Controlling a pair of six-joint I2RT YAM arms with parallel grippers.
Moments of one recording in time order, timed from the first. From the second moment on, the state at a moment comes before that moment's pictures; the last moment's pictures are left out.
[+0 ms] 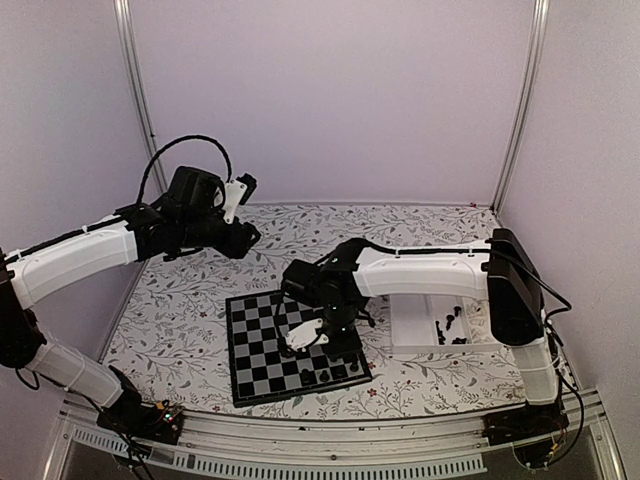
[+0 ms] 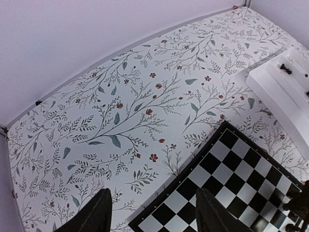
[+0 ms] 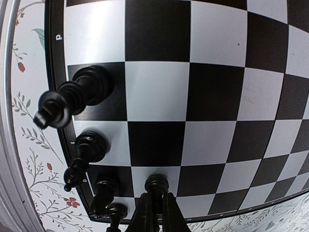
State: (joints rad) left arm -0.63 1.37 1.12 -0.38 -0.16 0.03; right arm 1.15 2.20 1.82 -1.13 -0.01 -0.71
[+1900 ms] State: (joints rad) left arm -0.82 1.56 1.16 -0.35 0.12 0.05; right arm 0.36 1.58 0.97 -0.70 -0.12 -0.75
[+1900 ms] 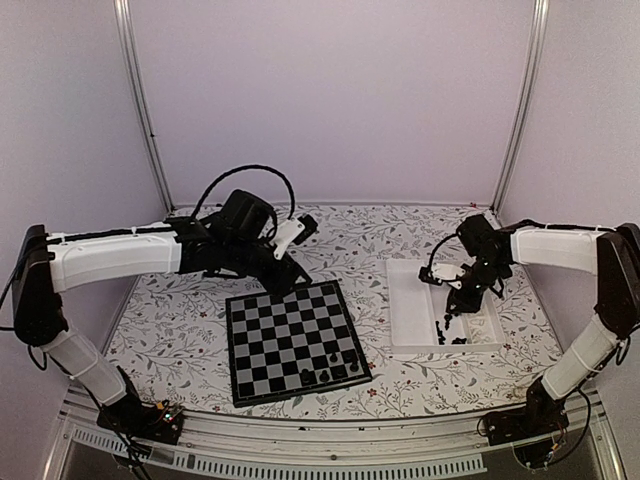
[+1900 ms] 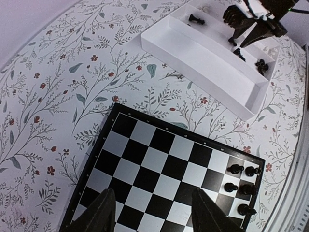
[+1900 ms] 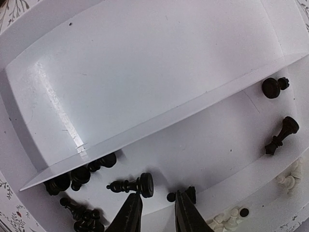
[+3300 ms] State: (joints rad) left arm -1.05 1.84 1.34 -0.04 0.03 -0.07; right arm 0.05 1.73 1.09 -0.90 -0.63 -0.74
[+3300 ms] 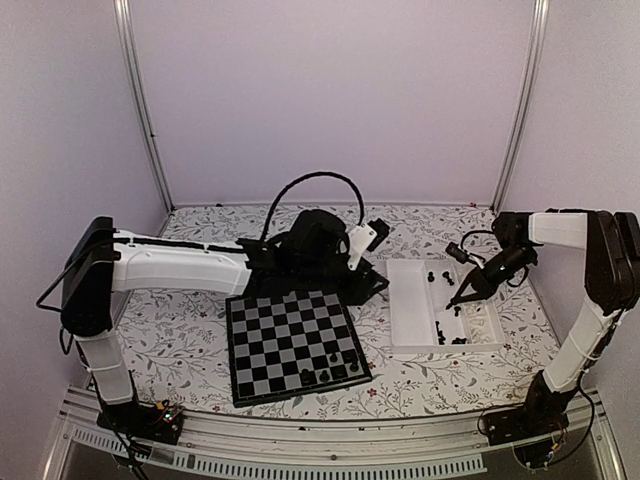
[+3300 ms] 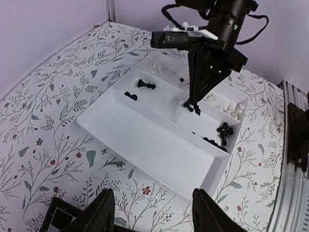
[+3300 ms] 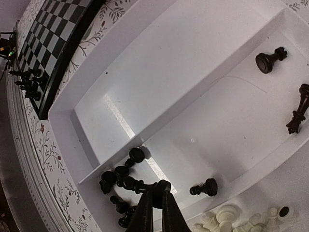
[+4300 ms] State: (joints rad) left arm -1.18 2.35 1.88 0.08 -0.14 0.16; right arm 0.05 1.72 1.15 -1.00 -1.01 -0.71
